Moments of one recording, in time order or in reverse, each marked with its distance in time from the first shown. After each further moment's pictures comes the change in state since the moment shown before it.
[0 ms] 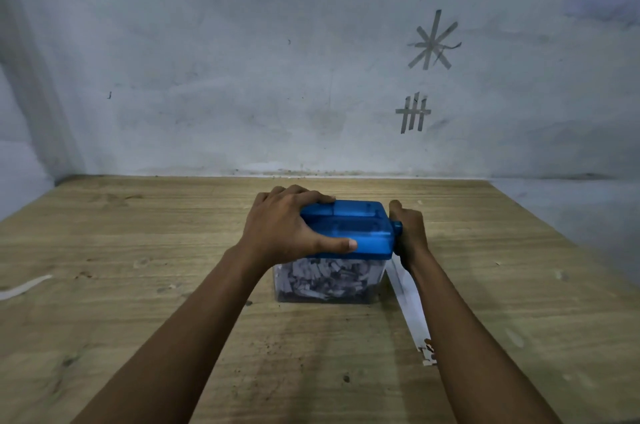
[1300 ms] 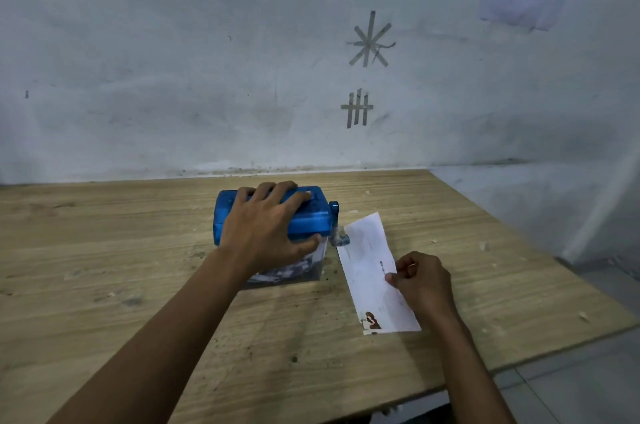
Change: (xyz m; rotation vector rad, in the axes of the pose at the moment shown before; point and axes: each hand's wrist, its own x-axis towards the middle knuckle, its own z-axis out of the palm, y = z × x) left_hand 0.001 0.034 0.032 0.380 0.088 0.240; right_hand -0.080 0.069 -0.113 -0.414 0.197 -0.048
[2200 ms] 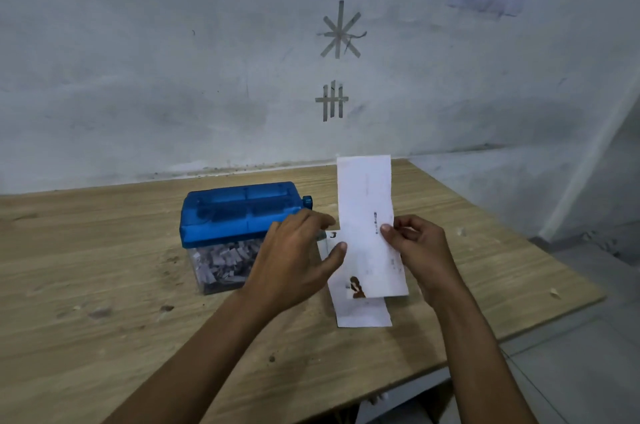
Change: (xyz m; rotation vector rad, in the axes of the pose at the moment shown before) left_hand -0.020 0.086 0.008 -0.594 0.050 0.001; right_hand 0.001 -0.022 -0.041 0.578 -0.083 -0.077
